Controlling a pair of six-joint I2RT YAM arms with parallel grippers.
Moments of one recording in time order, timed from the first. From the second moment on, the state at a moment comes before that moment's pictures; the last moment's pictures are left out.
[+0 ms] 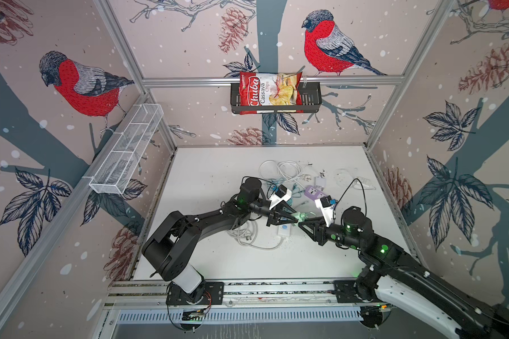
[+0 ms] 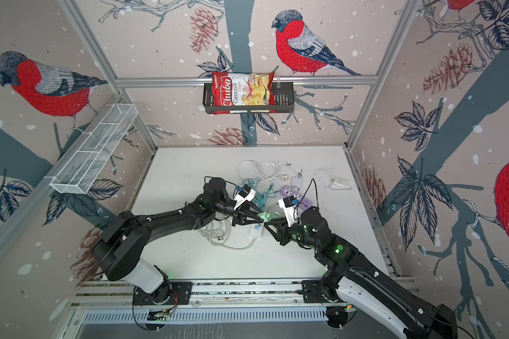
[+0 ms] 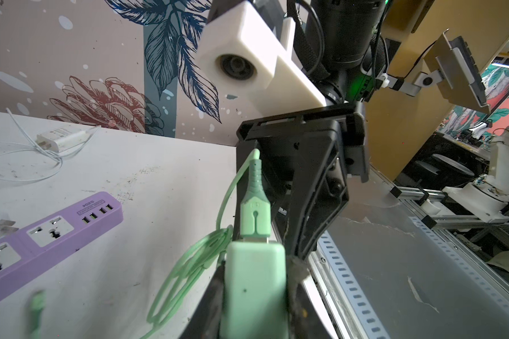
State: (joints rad) left arm -0.69 1.59 0.83 0.50 1.18 -0.02; right arm 0.80 0.64 0.49 -0.23 -0.27 0.47
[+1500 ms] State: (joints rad) left arm -0.56 1.46 0.87 0.08 1.25 0.22; right arm 0.86 1.03 0.70 -0.13 -0.42 0.07
